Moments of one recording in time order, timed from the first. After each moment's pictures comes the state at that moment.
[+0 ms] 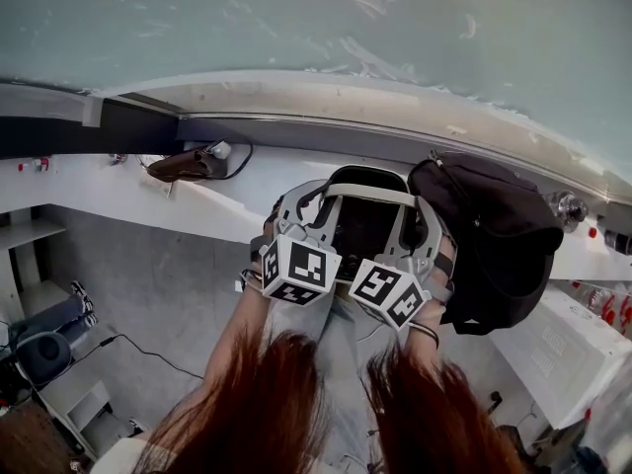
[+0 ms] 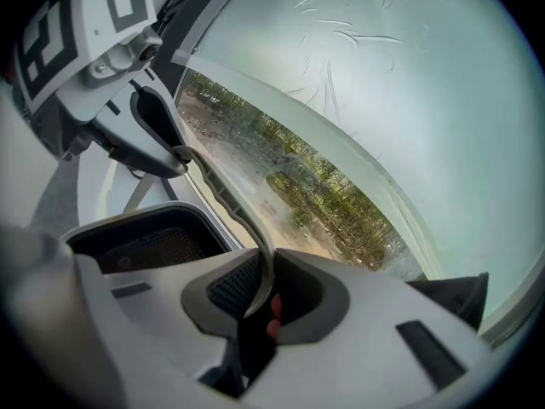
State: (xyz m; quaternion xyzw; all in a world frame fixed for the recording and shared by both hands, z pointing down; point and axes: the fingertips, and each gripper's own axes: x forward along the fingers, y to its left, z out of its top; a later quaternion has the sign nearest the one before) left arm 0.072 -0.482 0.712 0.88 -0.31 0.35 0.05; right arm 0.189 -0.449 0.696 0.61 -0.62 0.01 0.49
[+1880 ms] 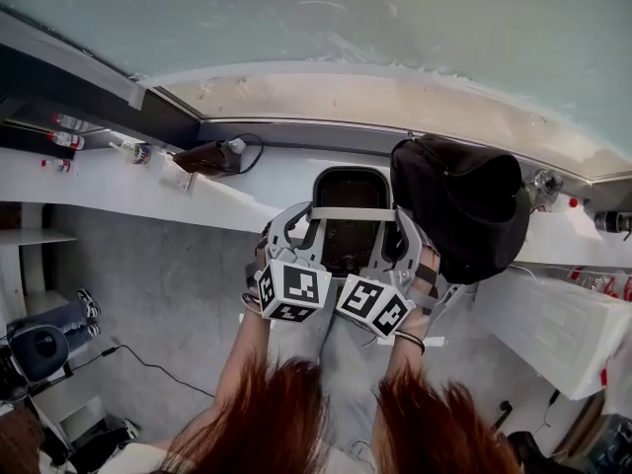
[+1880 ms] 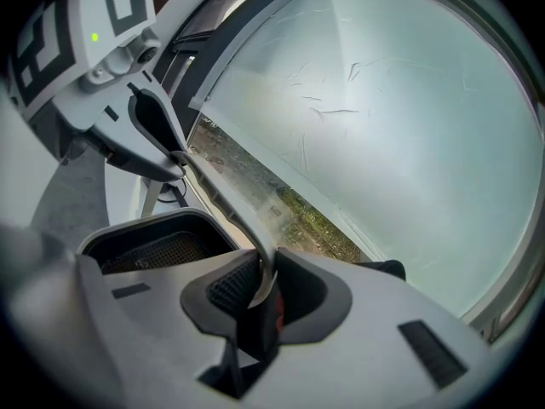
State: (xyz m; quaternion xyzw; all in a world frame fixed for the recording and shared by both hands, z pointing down) left arm 0.037 -0.364 0.622 0.86 -0.37 0.35 0.00; right arm 0.156 -0.336 0.609 0.63 -0.64 -0.03 0.44
